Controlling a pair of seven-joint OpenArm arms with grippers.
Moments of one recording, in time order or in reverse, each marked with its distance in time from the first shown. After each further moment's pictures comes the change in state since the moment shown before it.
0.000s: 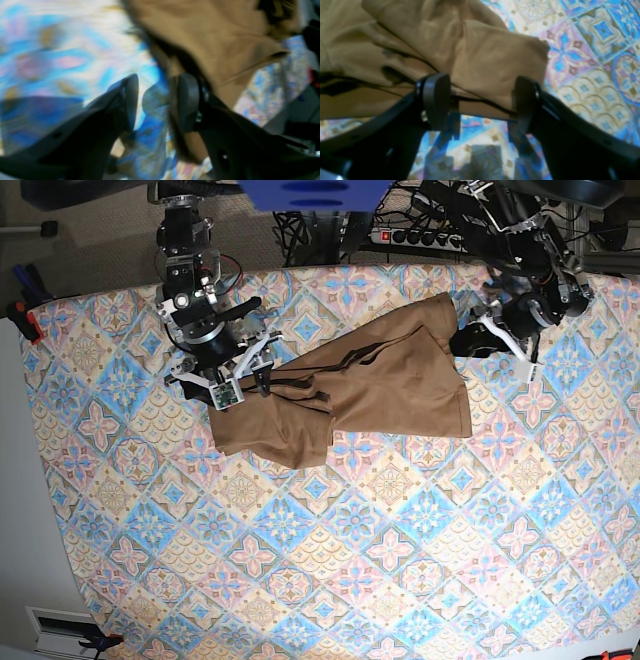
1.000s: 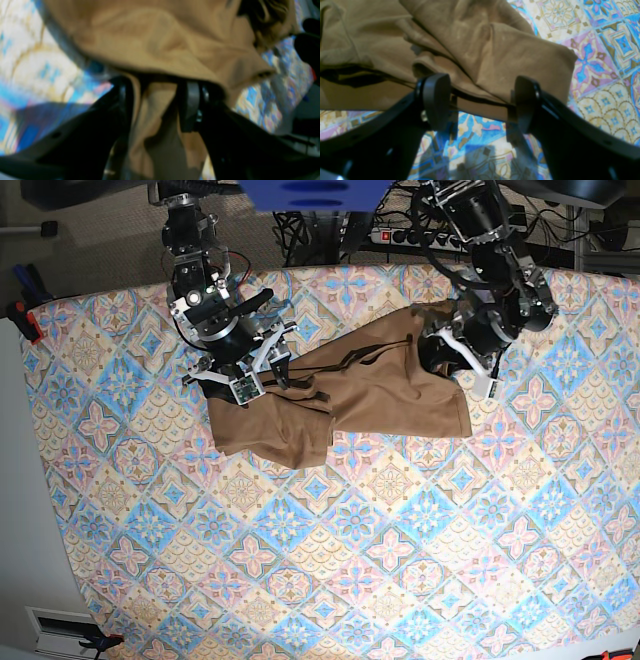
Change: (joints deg) left arm -3.3 11.3 2.8 1.3 14.1 -0.9 -7.2; right arm -0.1 1.6 -5.3 0.0 -0.1 0.0 0.0
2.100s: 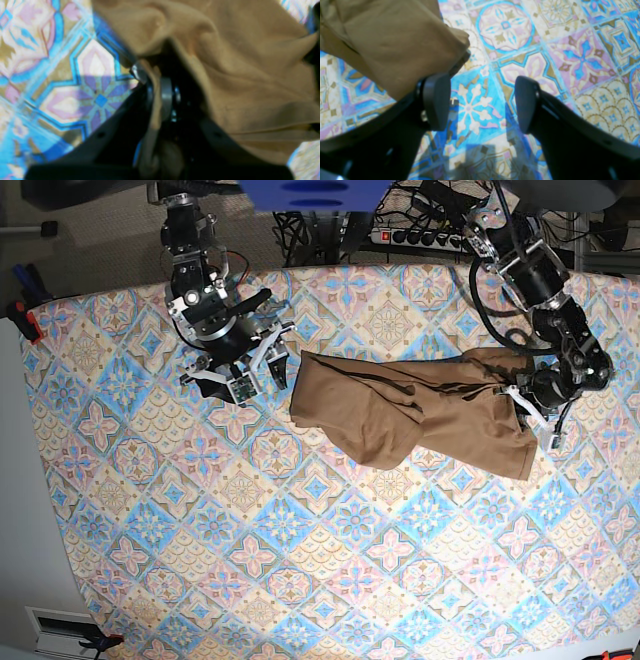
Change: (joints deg) left arm -16.7 -15.2 -2.9 -14.4 19.4 1.6 -2.9; right arm -0.2 0.0 0.5 0.0 0.0 0.0 0.0
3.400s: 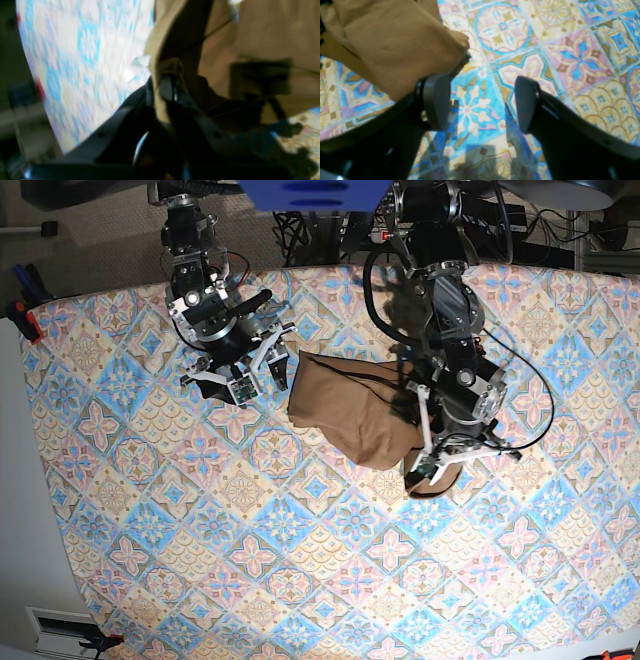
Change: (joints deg) left arm 4.6 22.8 29.2 40.2 44.0 -0.6 3.5; right arm 0.2 0.0 -0.1 0.0 0.0 0.0 0.0
